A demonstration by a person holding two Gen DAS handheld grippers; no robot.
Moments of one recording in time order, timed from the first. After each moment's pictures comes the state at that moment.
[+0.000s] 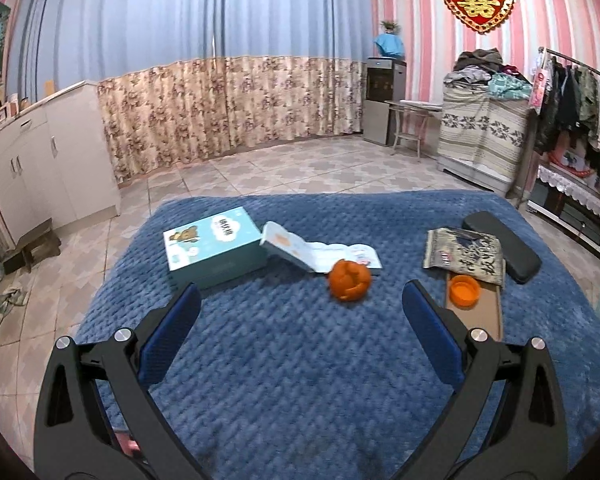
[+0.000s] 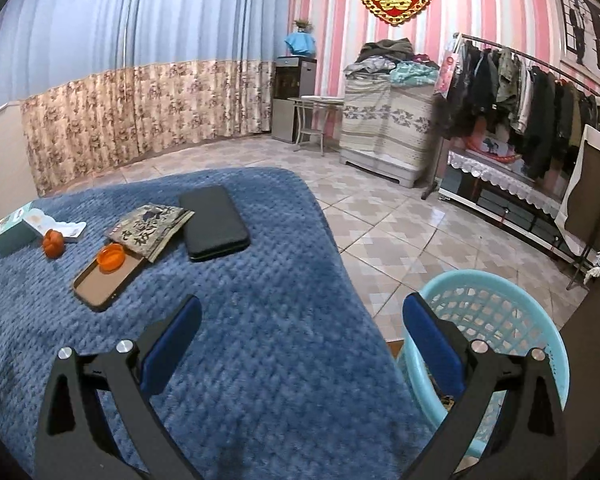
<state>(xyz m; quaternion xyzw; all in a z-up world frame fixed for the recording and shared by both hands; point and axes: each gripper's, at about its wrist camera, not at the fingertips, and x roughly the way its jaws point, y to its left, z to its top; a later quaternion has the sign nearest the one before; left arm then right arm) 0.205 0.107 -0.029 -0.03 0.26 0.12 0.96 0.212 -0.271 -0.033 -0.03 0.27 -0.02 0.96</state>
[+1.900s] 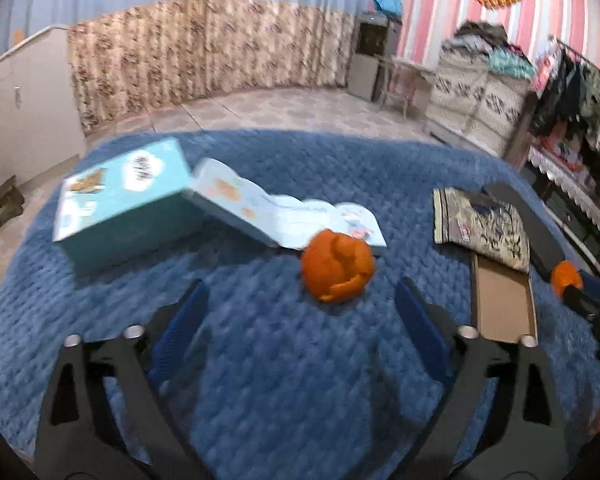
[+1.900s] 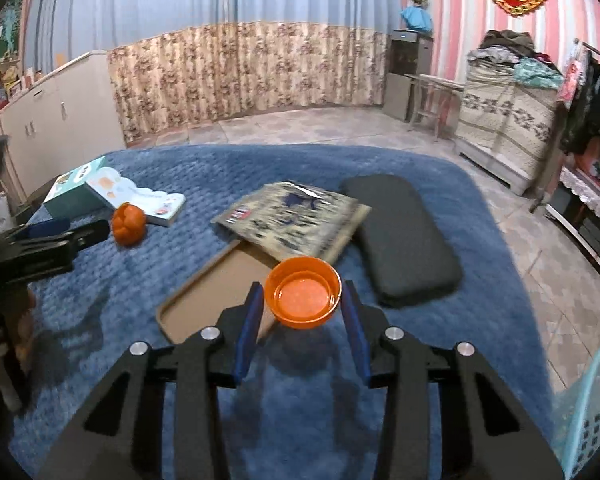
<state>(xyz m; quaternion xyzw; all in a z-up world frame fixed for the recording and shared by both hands) 0.302 0.111 -0.097 -0.08 0.36 0.07 0.93 0.303 -0.148 -0.065 -0.06 0.33 0.16 0.93</state>
